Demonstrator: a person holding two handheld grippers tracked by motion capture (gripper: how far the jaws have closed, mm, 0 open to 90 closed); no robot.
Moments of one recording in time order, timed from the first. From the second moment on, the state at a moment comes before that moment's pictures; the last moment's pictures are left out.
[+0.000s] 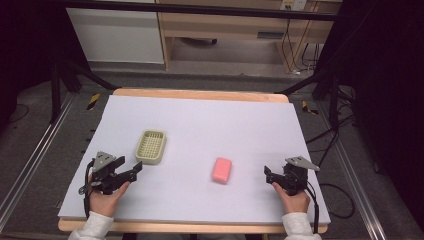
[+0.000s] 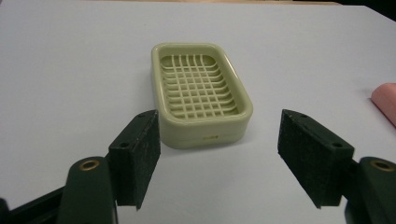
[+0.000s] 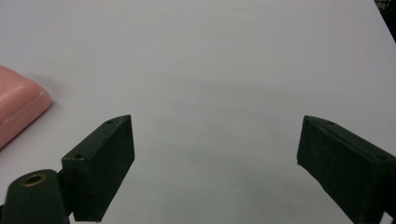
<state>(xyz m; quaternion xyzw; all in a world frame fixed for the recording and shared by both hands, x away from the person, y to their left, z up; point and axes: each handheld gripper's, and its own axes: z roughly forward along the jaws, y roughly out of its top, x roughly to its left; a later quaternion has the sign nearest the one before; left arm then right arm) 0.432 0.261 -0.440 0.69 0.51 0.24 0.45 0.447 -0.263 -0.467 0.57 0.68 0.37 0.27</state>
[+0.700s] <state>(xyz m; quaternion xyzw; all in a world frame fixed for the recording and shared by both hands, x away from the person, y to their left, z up) 0.441 0.237 -0.422 0.70 0.49 0.24 0.46 0.446 -0.265 -0.465 0.57 0.68 0.37 0.27</state>
